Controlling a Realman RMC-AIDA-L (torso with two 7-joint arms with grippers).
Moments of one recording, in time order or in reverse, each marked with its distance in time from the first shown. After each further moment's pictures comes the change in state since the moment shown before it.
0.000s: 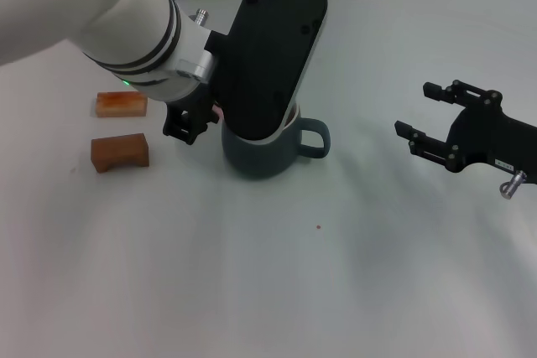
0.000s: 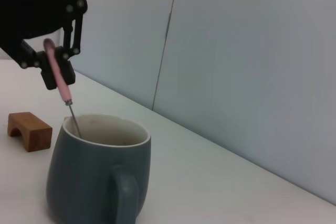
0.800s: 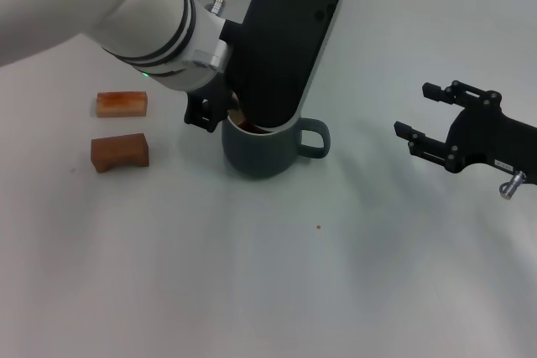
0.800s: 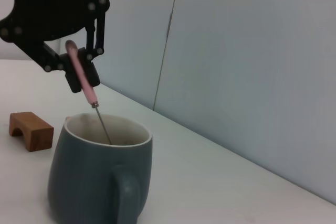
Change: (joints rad) left arm -0.009 0.000 0.001 -0.033 -0.021 -0.090 -0.010; right arm 0.000 0.000 -0.002 0.000 0.000 0.000 0.000
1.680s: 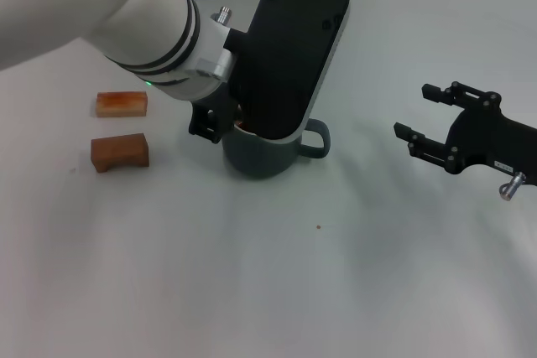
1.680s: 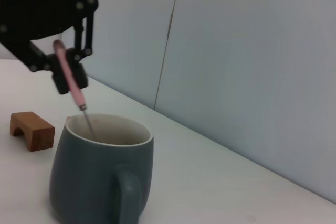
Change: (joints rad) left arm 0.004 0.000 0.013 0.028 -0.027 0.029 -0.001; right arm -0.002 0.000 -0.003 0.000 0.000 -0.001 0.000
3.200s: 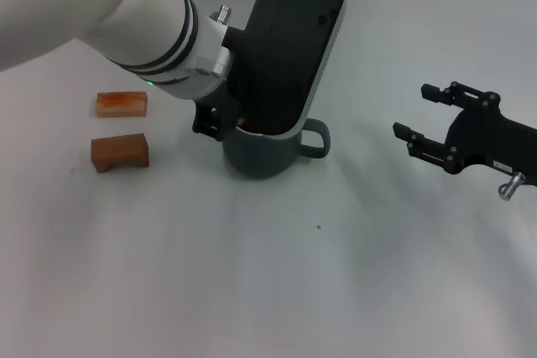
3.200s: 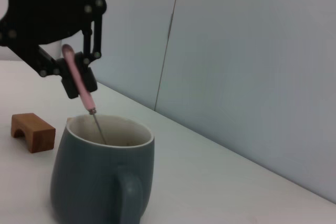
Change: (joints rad) left arm 0.013 0.000 -0.009 -0.012 -0.012 -0.033 0.004; right arm 0.000 0.002 0.001 0.000 0.000 -0.001 0.003
